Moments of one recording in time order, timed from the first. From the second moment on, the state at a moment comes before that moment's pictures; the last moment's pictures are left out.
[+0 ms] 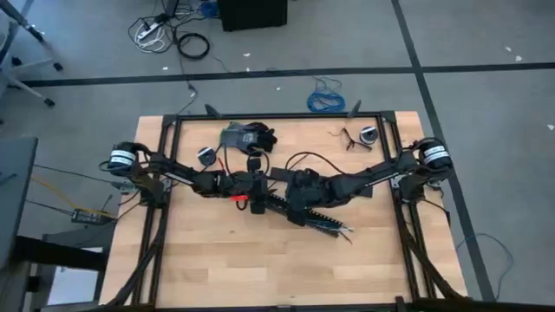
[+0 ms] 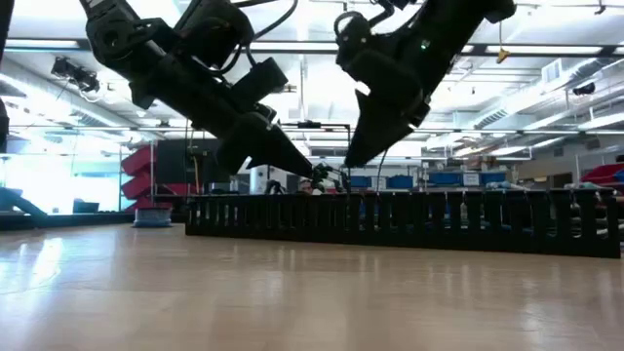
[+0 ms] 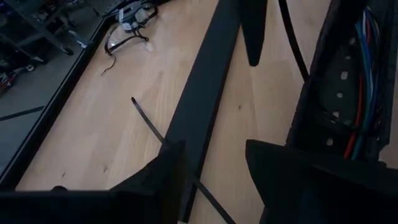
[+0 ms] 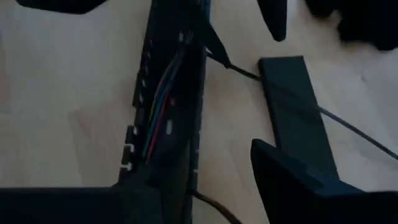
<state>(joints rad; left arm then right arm) -0.03 1.65 0.68 0.48 -0.30 0.25 0.22 1.73 1.14 -0.38 0.46 0.38</state>
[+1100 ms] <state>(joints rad) -0.03 1.65 0.68 0.48 -0.30 0.23 0.32 1.61 0.97 -0.13 0.44 0.32</state>
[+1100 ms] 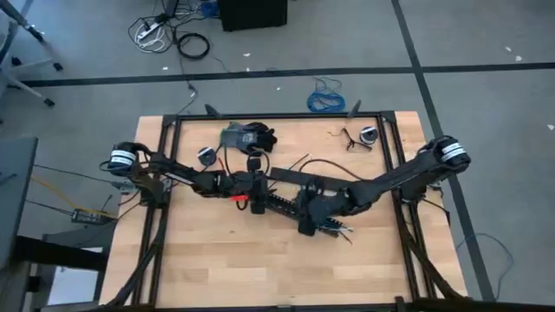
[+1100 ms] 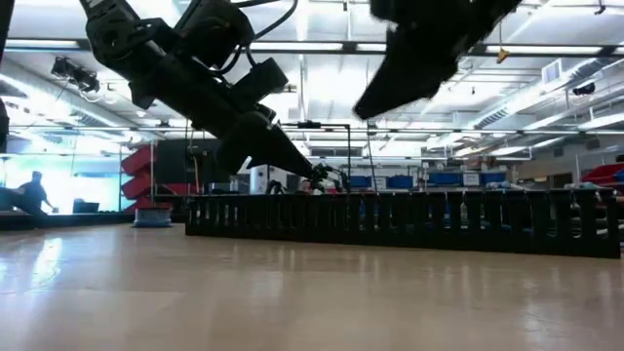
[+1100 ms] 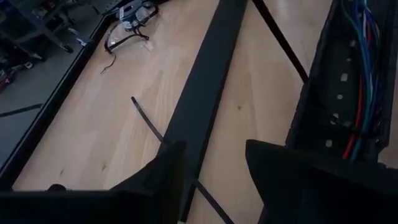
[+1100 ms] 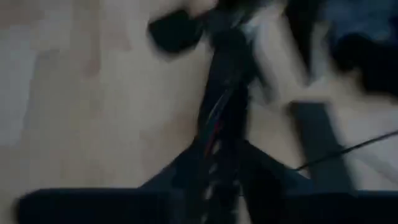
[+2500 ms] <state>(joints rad) -0.04 1.57 0.68 0.42 -0.37 0.24 0.24 1.55 0.91 -0.33 0.65 0.29</state>
